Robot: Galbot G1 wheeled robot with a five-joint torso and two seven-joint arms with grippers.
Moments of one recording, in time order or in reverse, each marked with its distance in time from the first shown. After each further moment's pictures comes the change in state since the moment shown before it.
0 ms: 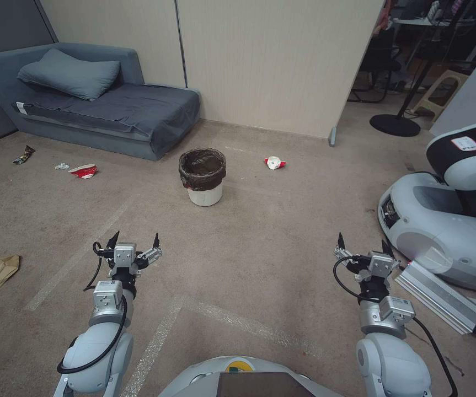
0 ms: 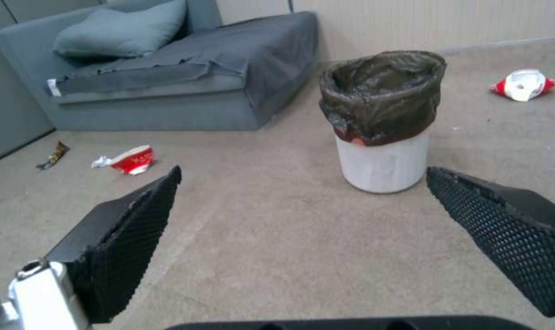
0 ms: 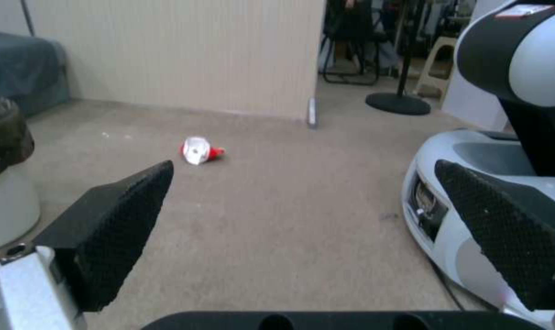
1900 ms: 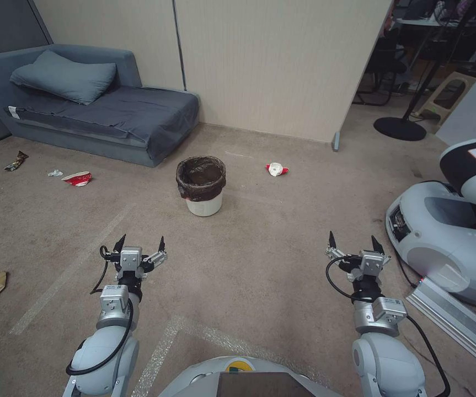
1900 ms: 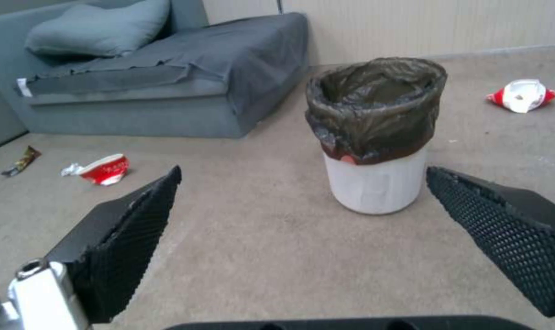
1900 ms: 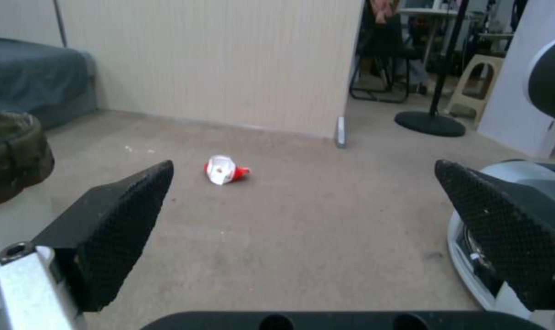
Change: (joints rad) left arm 0.010 -0.017 0.027 0.029 0.007 -0.046 0.006; right arm 0.002 -0.003 -0.022 -0.014 -0.023 0.049 -0.052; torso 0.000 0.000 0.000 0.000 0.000
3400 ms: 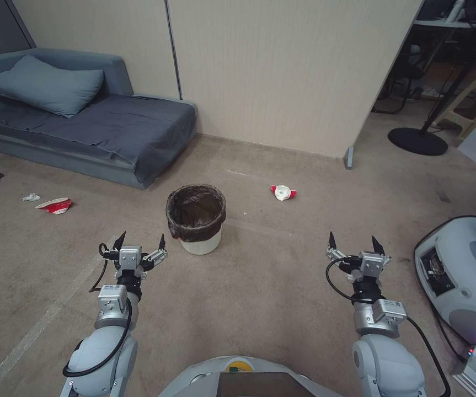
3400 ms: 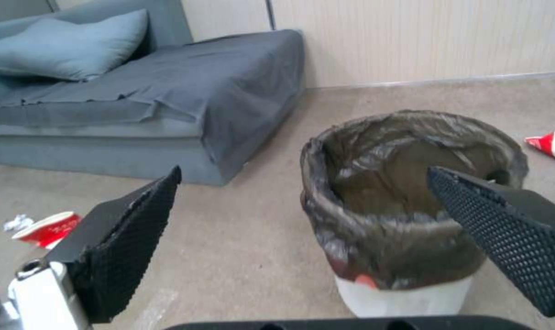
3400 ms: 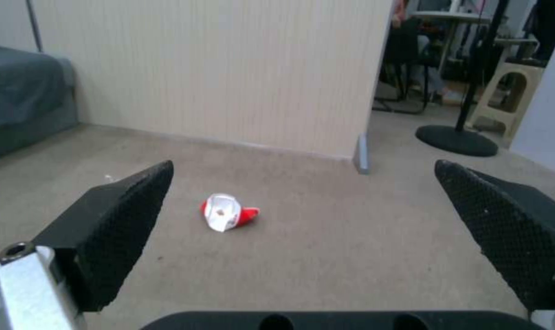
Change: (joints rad) left arm 0.005 0.004 -0.004 -0.022 -0.004 -0.005 0.010; right arm -0.007 0.000 0.000 -0.002 -0.006 0.021 0.001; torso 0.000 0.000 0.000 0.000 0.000
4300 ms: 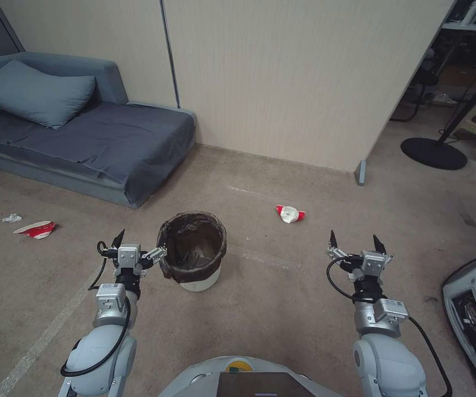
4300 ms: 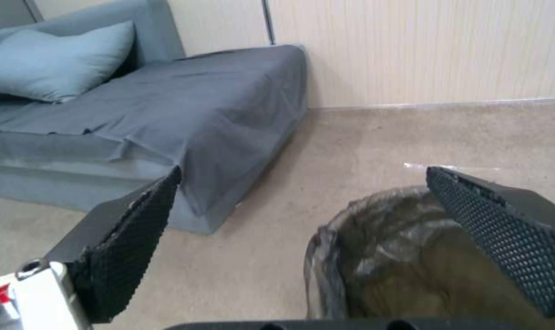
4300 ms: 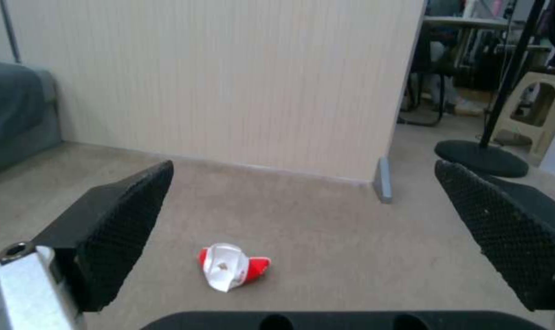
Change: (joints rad) left arm -0.006 0.000 -0.005 -0.011 -0.002 0.001 0.005; right arm 0.002 0.000 0.002 0.006 0.001 0.001 0.001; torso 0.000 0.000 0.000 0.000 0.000
